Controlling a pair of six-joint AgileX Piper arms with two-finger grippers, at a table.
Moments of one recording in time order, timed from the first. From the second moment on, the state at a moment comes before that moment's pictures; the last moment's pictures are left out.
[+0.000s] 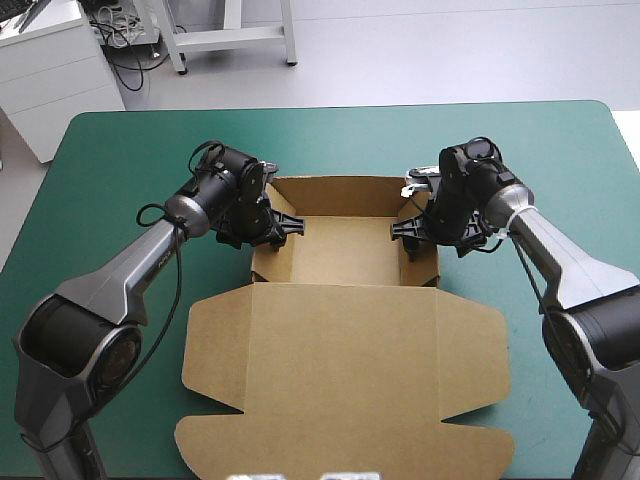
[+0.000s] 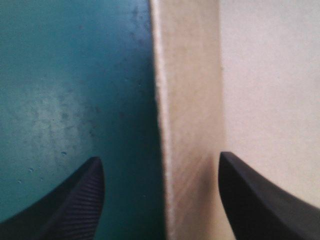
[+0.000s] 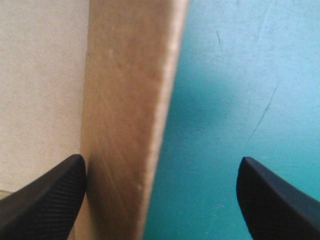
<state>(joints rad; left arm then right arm) -0.49 1.90 -1.67 0.06 1.21 -0.40 0.35 1.87 -1.60 0.03 1.22 0.18</state>
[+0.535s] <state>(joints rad) -0.49 1.90 -2.00 0.19 1.24 -0.40 0.35 1.87 -1.76 0.04 1.23 0.19</state>
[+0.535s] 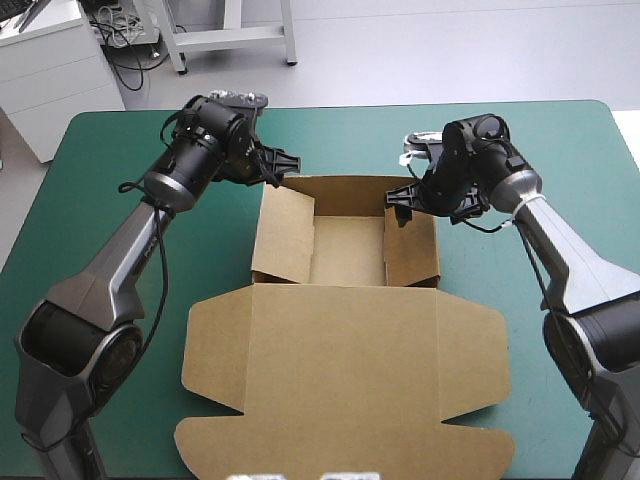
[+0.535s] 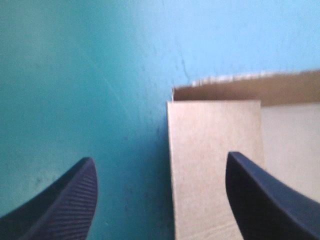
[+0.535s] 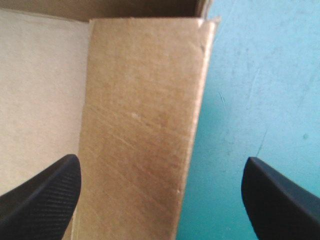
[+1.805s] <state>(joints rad) -0.49 0.89 -1.27 0.20 1.26 -0.24 0.34 1.69 -1.69 0.01 1.21 0.21</state>
